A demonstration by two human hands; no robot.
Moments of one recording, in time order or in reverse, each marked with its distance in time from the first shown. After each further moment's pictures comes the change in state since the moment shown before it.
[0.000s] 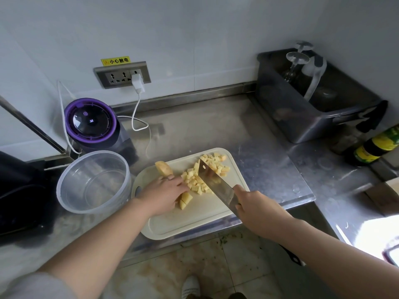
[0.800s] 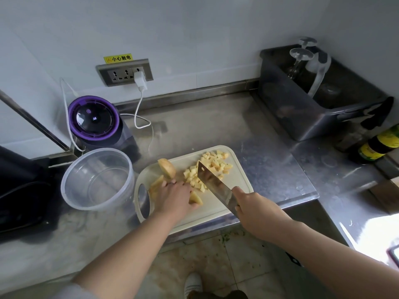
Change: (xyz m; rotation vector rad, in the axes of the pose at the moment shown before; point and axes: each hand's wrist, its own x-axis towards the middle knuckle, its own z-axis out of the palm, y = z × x) left_hand 0.006 0.045 0.012 -0.102 0.080 -0.411; right_hand -0.003 -0.008 0.008 -0.037 0.001 0.003
